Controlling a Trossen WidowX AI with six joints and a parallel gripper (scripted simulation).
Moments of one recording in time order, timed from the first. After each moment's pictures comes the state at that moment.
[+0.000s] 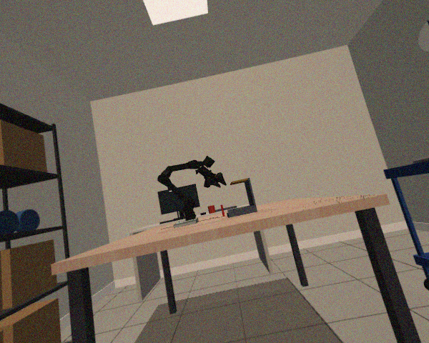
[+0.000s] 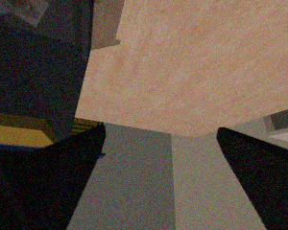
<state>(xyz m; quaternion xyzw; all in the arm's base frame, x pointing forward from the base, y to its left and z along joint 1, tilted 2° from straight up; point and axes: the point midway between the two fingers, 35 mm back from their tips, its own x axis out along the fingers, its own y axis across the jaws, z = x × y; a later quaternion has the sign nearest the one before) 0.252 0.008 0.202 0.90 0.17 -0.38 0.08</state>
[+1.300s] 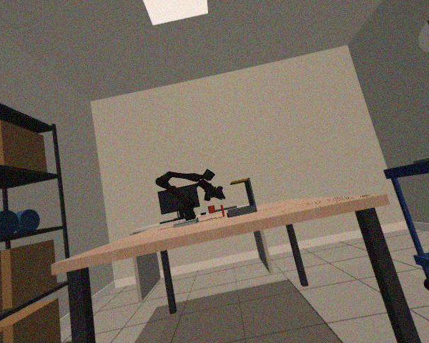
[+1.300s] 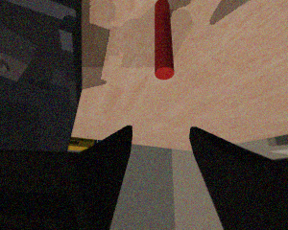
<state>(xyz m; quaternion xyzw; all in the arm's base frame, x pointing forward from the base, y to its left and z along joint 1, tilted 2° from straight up) 0.234 0.007 0.112 0.90 0.17 -0.38 0.08</state>
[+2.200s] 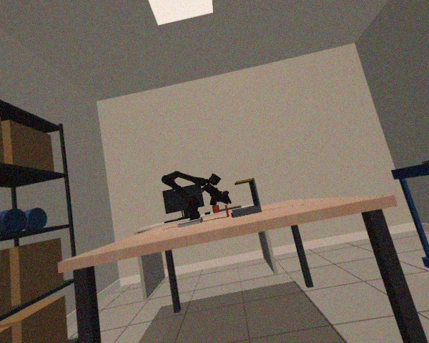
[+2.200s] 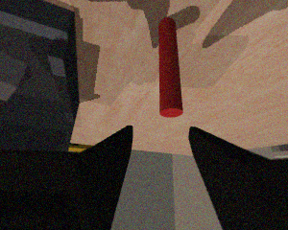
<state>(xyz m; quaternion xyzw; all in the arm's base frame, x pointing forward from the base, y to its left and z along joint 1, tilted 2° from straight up) 0.238 0.005 0.079 0.91 0.17 -0.38 0.08</state>
